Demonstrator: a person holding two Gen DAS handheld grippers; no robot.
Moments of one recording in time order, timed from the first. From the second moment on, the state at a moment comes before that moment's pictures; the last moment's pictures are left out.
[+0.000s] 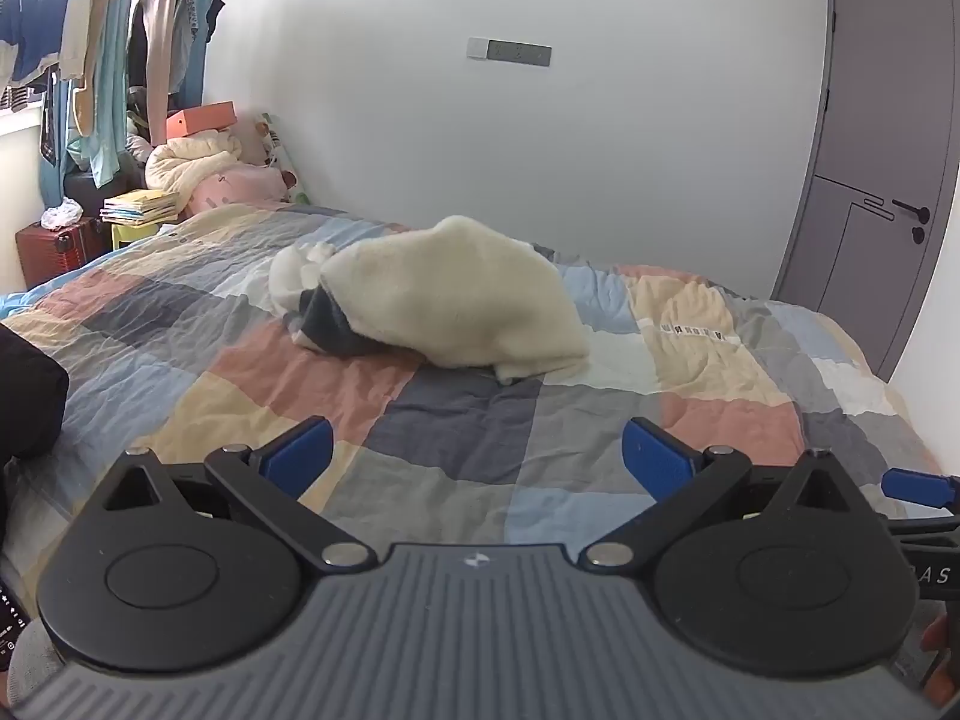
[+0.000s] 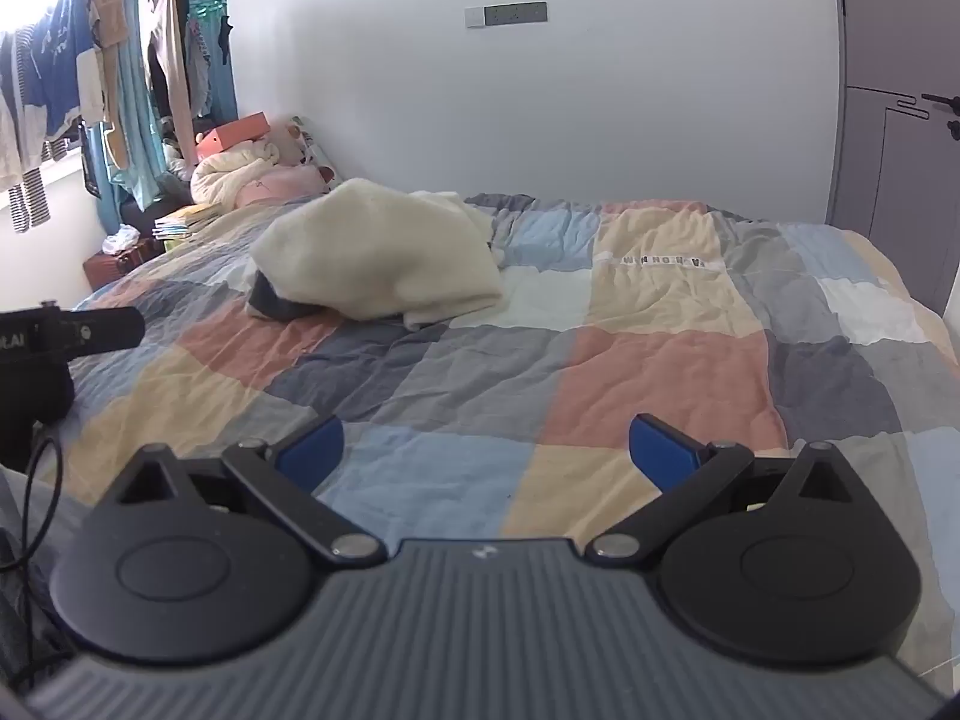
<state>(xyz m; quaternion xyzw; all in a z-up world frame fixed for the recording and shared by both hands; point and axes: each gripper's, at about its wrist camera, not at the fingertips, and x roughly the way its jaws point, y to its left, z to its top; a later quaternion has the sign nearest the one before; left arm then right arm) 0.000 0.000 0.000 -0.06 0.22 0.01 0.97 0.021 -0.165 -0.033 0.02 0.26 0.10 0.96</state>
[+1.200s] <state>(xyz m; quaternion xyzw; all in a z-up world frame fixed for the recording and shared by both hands) 0.006 0.006 -0.006 -0.05 0.23 0.02 0.97 0.026 -0.168 -0.043 0.03 0.27 0.09 0.96</state>
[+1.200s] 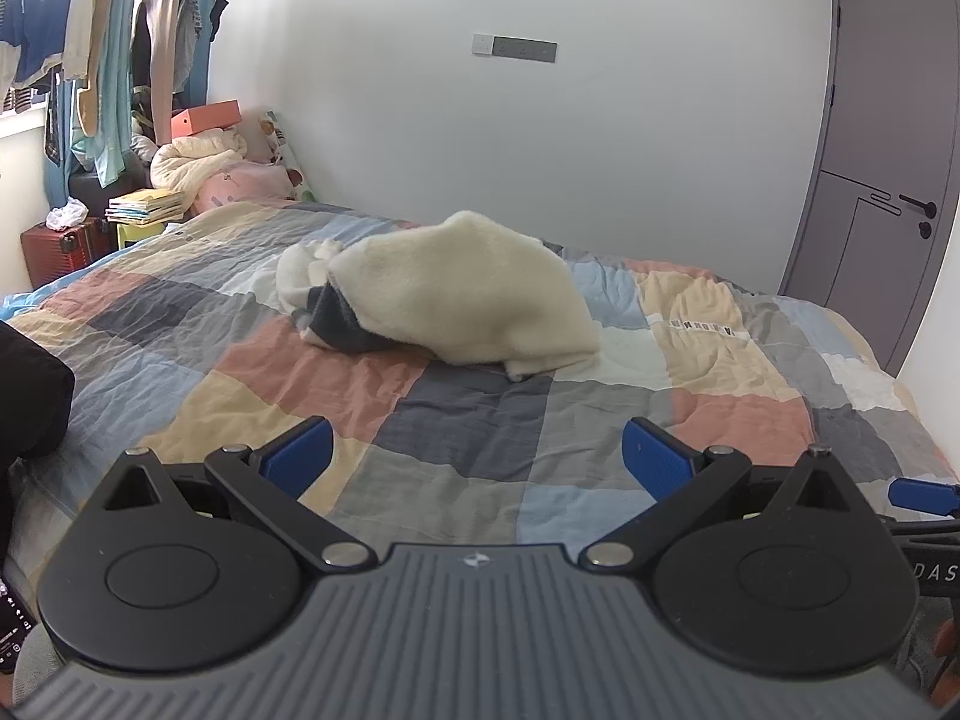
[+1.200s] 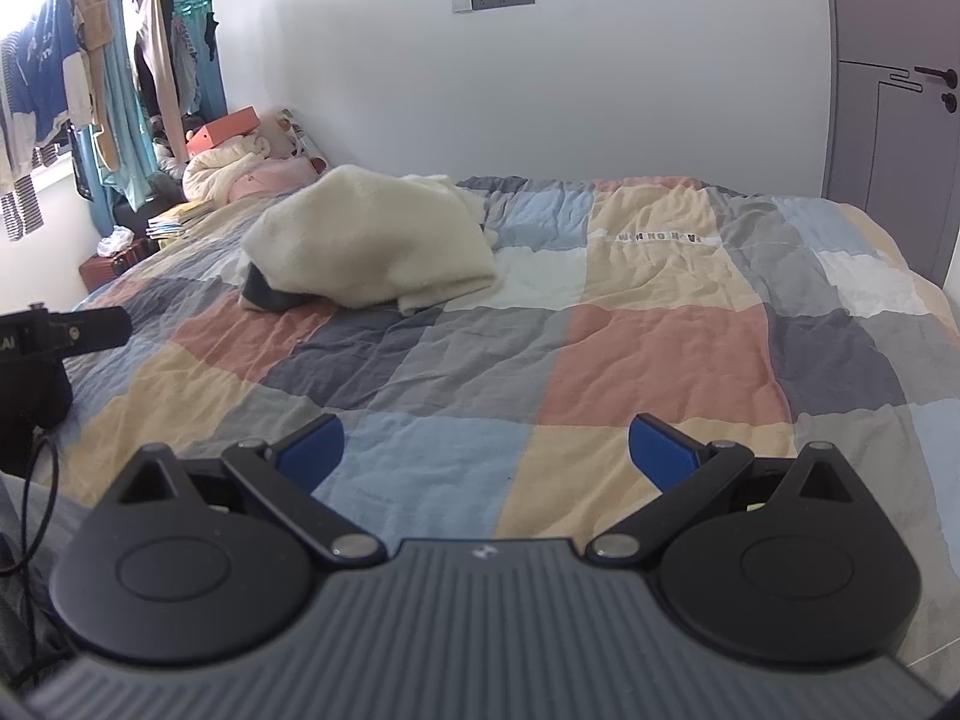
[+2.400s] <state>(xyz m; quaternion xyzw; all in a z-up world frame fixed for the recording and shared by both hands) 0.005 0.005 -0.003 -0.06 0.23 0.02 0.97 0.028 -0.164 -0.046 0.03 0.28 0.09 0.95</state>
